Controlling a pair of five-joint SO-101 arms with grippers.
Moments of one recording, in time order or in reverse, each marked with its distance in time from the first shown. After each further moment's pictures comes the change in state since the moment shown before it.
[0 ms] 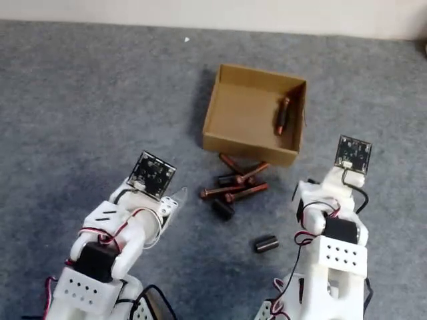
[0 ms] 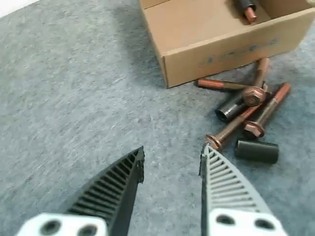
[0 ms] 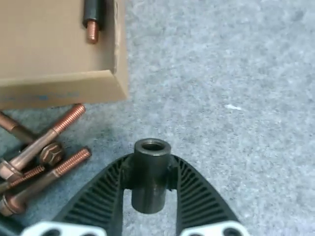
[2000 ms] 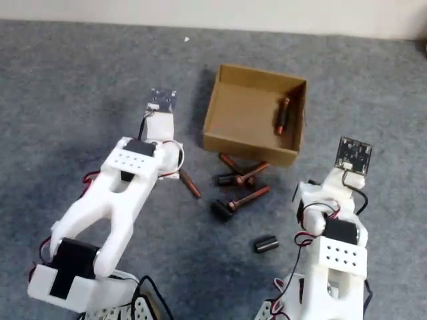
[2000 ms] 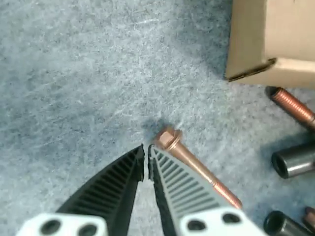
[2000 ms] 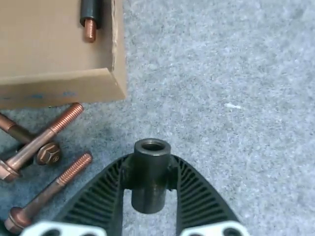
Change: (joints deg) left arm -6.8 77.2 -38.1 -11.3 18.3; right arm 0.2 0.0 1.1 -0.8 0.0
